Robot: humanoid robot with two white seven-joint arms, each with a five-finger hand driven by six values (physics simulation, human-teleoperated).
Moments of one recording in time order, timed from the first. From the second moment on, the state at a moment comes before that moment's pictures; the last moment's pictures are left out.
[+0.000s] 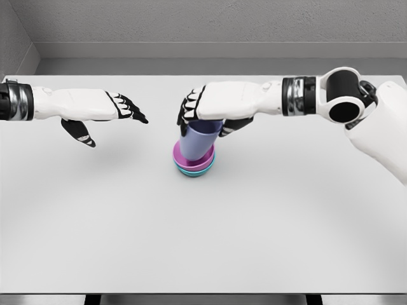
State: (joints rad) left arm -0.97 0.88 -0.97 -1.40 -0.17 -0.61 -0.61; right arm -0.95 -0.52 0.86 -1.45 0.26 -0.61 0.61
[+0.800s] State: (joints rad) left arm -0.97 0.88 -0.97 -1.40 -0.17 -0.61 -0.61; right arm -0.95 -0.47 0.88 -1.36 0.29 -0.61 0.61
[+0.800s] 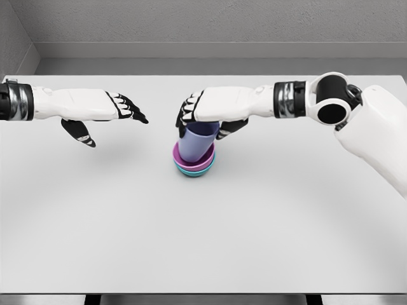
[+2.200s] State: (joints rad) left arm -0.97 0.89 -0.97 -1.40 -0.17 -0.61 -0.61; right arm -0.81 -0.48 0.64 -1.34 0.33 -0.61 0.61
